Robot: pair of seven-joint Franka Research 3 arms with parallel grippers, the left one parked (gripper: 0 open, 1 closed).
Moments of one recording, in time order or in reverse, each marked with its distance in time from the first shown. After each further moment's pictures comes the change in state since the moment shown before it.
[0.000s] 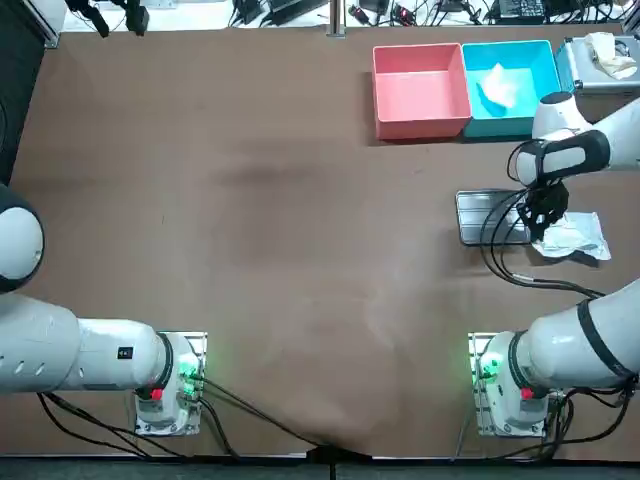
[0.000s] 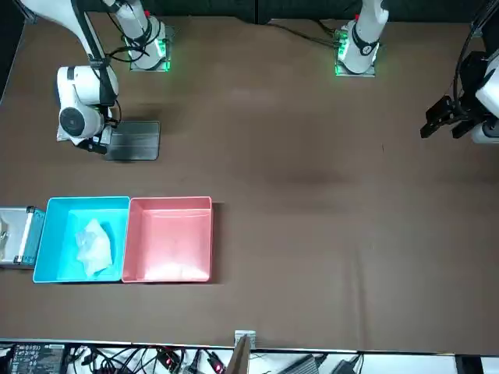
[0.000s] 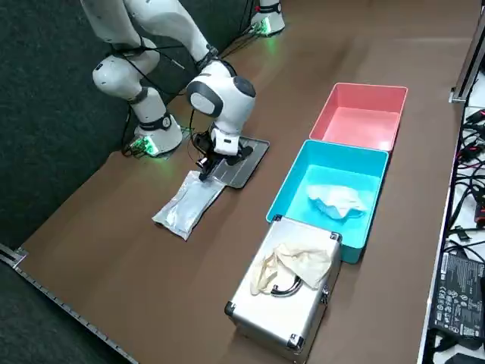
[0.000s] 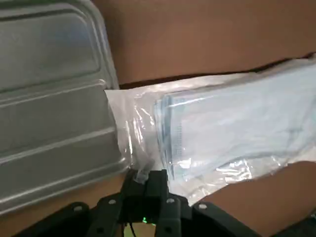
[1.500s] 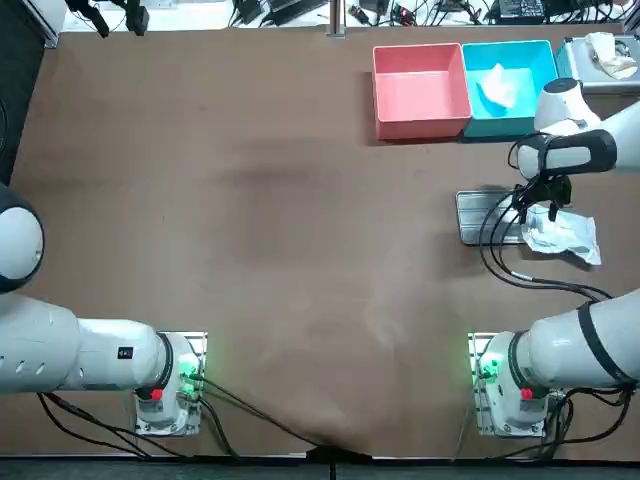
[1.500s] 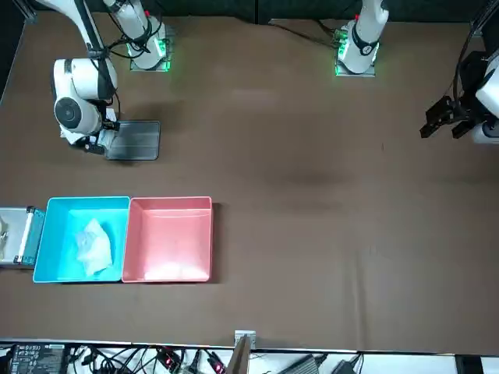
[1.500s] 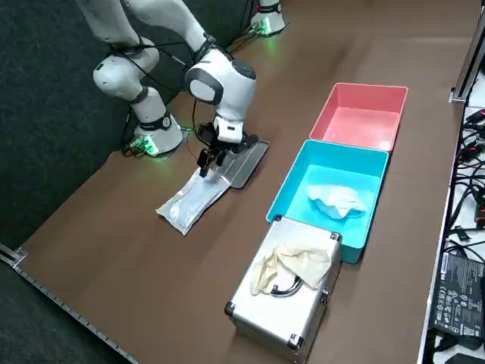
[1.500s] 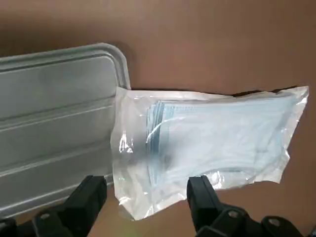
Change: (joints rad) arm 0.031 -0.077 -0.002 -0.005 0.000 0.023 0.000
